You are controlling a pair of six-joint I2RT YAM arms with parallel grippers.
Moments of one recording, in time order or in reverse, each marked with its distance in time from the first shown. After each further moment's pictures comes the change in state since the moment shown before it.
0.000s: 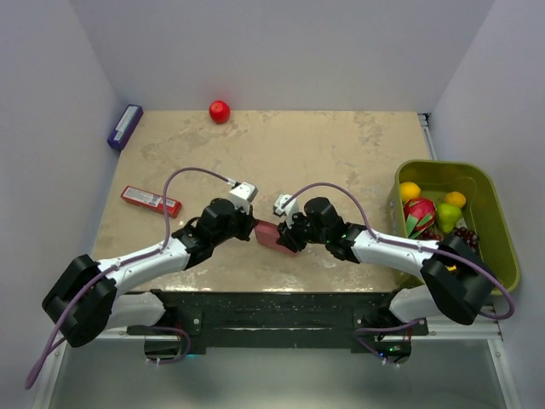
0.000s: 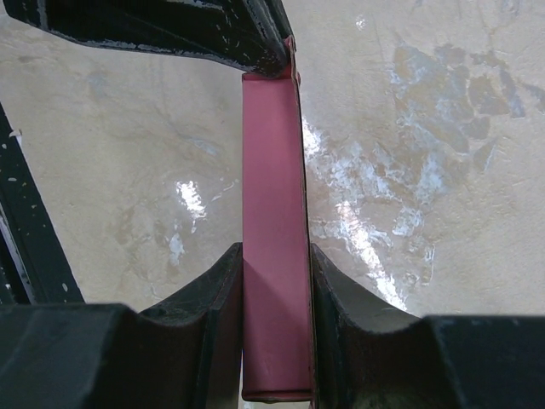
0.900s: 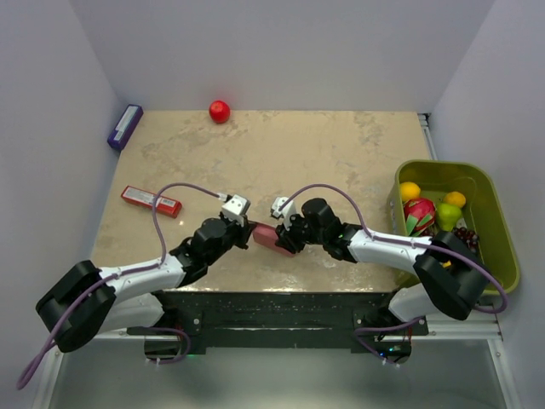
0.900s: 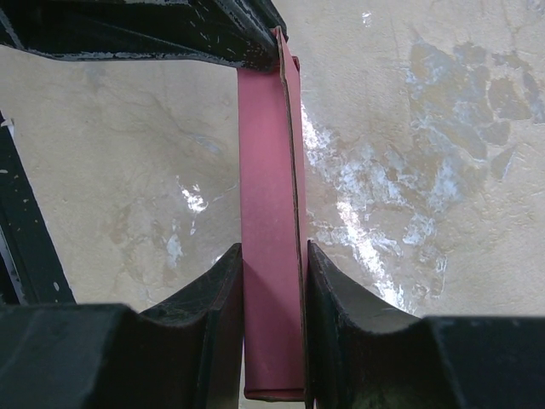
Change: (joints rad) left arm -0.072 -0.063 -0.227 0.356 -0.130 0.013; right arm 0.004 0.050 -0.001 0.035 -0.017 -0.021
